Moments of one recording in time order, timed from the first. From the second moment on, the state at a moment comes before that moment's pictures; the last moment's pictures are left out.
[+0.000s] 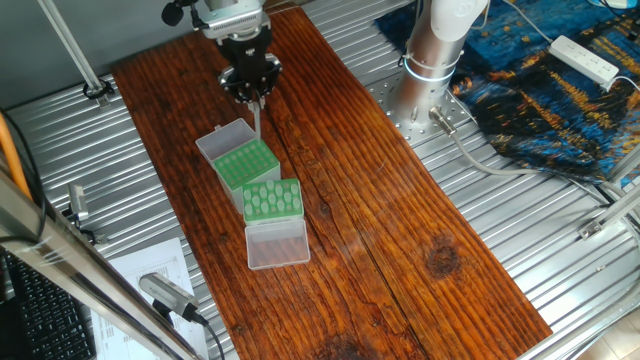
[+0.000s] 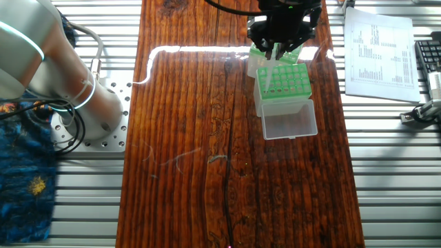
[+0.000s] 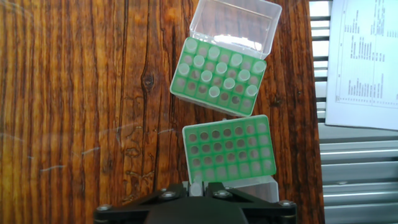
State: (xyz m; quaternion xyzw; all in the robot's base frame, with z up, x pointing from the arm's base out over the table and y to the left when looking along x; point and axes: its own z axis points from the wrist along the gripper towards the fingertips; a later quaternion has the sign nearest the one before) arm 0.465 0.013 0.272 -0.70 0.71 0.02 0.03
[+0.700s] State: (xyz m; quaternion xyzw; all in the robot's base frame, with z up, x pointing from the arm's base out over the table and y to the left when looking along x) arm 0.462 0.010 0.268 -0.71 0.71 0.02 0.03
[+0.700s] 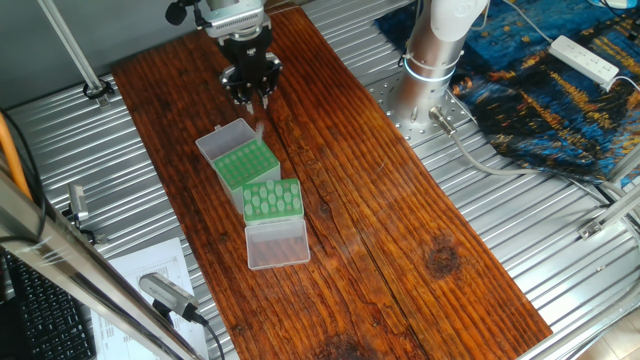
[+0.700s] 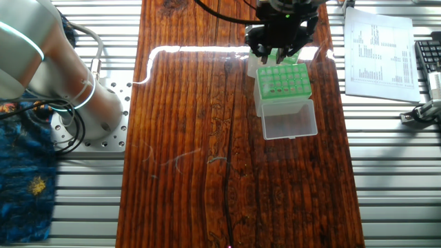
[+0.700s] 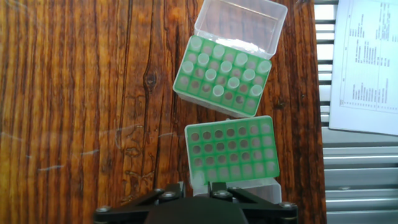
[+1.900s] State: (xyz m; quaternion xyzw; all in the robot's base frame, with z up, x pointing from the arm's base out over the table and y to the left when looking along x) arm 0.487 0.090 0.229 -0.63 0.77 -0.02 -0.01
